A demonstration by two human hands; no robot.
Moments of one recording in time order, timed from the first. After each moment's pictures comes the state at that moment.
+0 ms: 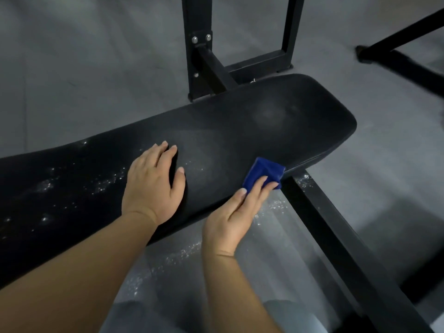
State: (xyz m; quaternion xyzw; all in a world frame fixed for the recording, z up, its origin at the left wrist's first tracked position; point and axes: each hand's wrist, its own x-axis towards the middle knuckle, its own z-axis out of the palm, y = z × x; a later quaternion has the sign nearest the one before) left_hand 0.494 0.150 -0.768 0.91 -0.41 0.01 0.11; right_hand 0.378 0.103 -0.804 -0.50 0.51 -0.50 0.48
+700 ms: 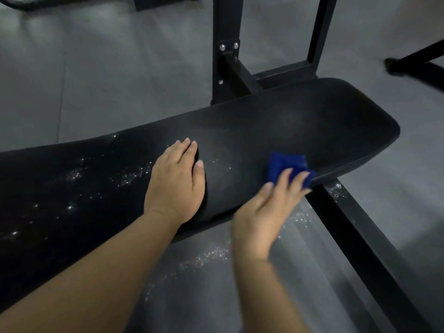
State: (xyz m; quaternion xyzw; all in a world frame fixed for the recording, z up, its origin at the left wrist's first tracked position) left_hand 0.493 0.156 -0.774 0.90 -0.40 0.03 0.18; right_hand 0.377 0.089 -0.807 -0.62 0.51 -0.47 0.37
